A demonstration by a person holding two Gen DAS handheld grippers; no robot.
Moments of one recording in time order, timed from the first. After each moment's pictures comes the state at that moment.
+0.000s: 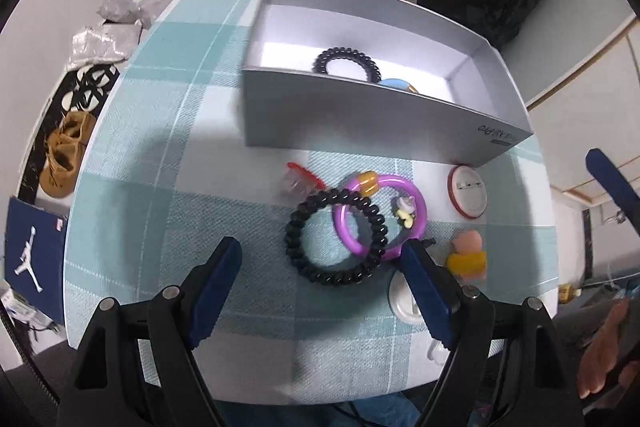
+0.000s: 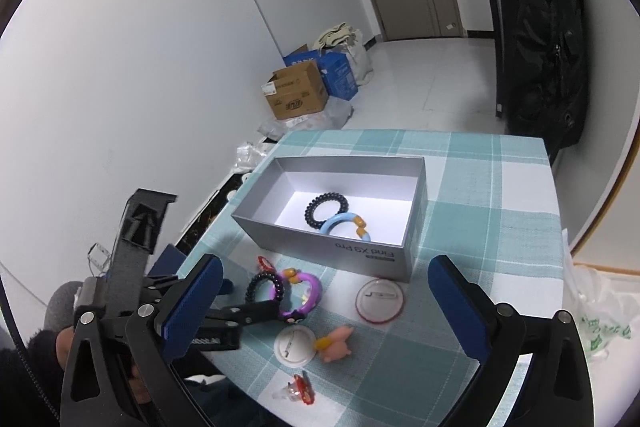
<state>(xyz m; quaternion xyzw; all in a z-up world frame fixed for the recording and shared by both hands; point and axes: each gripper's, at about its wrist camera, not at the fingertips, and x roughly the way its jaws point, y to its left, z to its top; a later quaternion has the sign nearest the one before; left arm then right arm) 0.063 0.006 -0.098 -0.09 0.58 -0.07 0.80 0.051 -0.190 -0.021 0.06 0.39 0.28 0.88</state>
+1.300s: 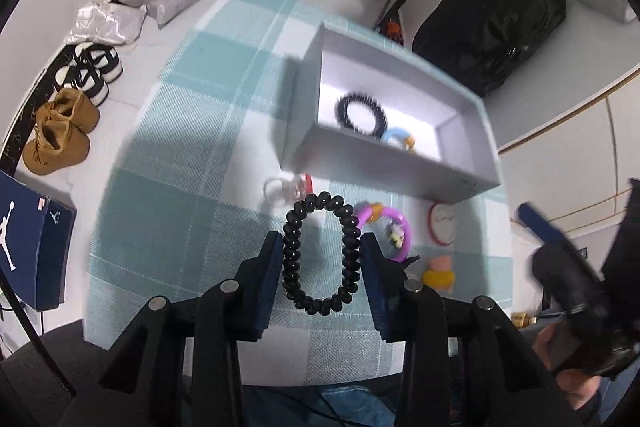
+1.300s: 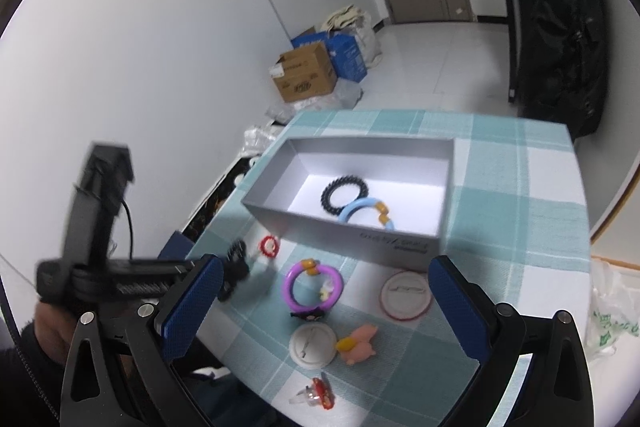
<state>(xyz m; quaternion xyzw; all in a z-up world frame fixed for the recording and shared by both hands) 0.061 0.050 -0.071 -0.19 0.55 -0.09 0.81 0.059 -0.165 -0.035 0.06 0.43 0.29 0.85</state>
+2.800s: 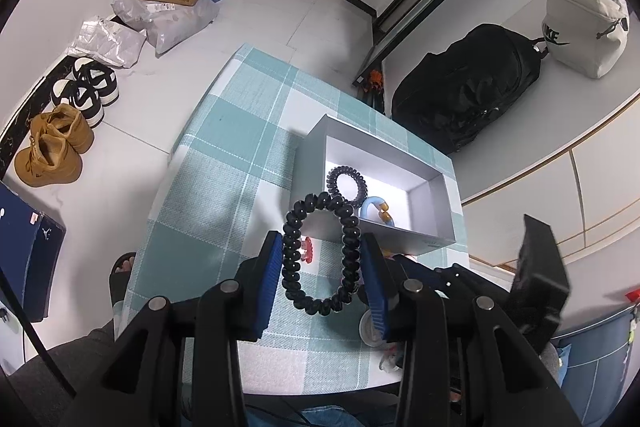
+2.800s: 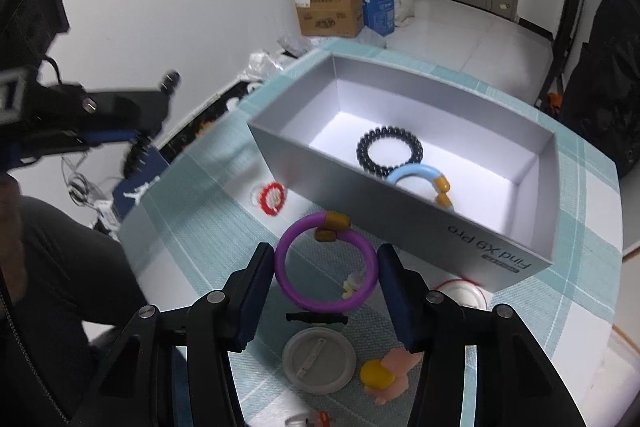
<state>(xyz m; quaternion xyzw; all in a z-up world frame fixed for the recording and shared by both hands) 0.058 0.092 -0.042 -0.25 0.49 -0.11 0.83 0.067 -0.100 -0.080 -0.09 0.47 0.32 0.82</state>
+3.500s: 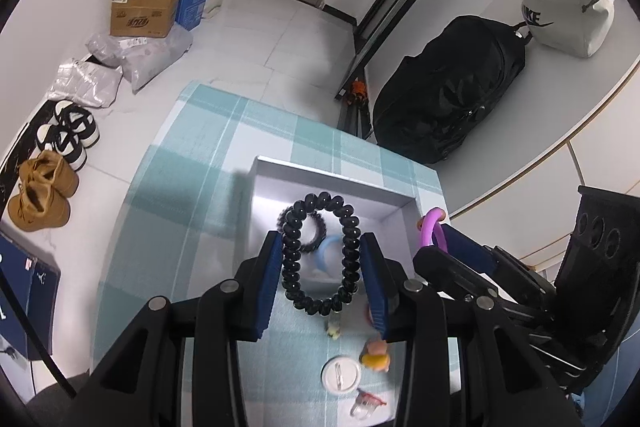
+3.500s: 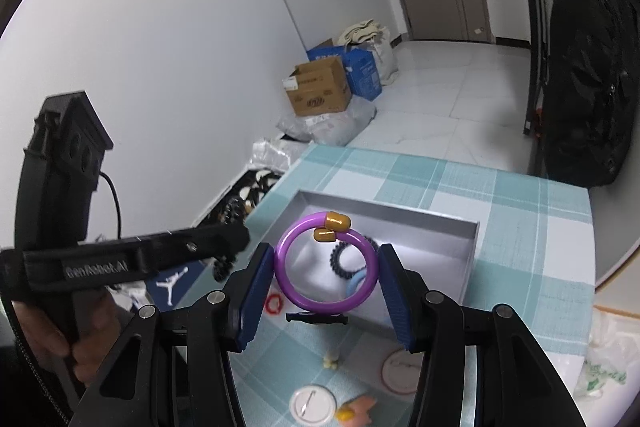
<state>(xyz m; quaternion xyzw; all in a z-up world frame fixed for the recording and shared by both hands) 0.091 0.049 -0.027 -0.20 0.46 -0.12 0.86 0.103 -0.144 -0.010 0.04 0.39 0.32 0.86</state>
